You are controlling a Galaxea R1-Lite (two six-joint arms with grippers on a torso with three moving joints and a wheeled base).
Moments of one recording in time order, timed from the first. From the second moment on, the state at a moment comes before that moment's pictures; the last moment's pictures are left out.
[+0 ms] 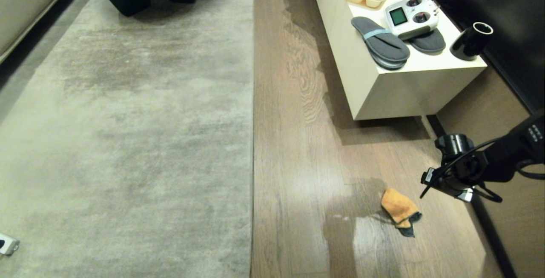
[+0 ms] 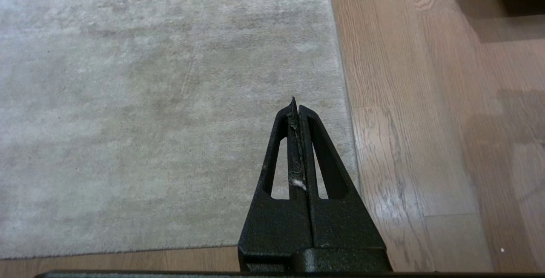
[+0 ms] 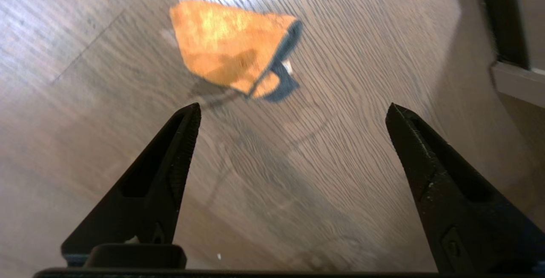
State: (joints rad) left arm 0.00 0.00 0.00 0.00 0.00 0.01; right arm -0.16 2.32 -1.22 -0.15 -0.25 0.44
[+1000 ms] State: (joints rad) left arm 0.00 0.00 0.00 0.00 0.00 0.01; right arm -0.12 1.71 -0.63 -0.38 -0.24 0.25
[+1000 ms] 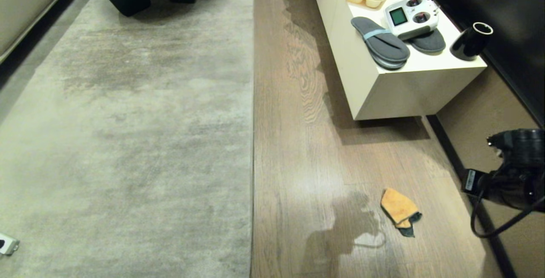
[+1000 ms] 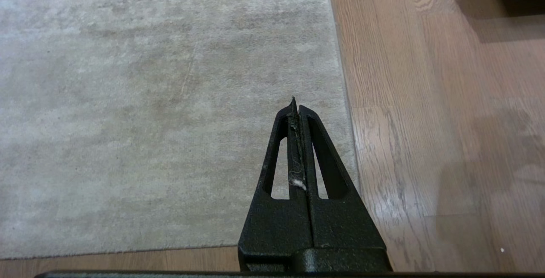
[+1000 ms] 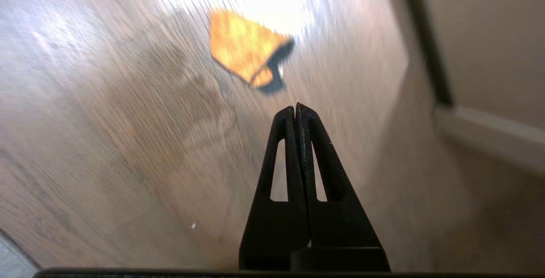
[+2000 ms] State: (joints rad) left arm 0.00 0.00 0.00 0.00 0.00 0.01; right arm -0.04 0.84 -0.03 -0.49 -0.07 0.04
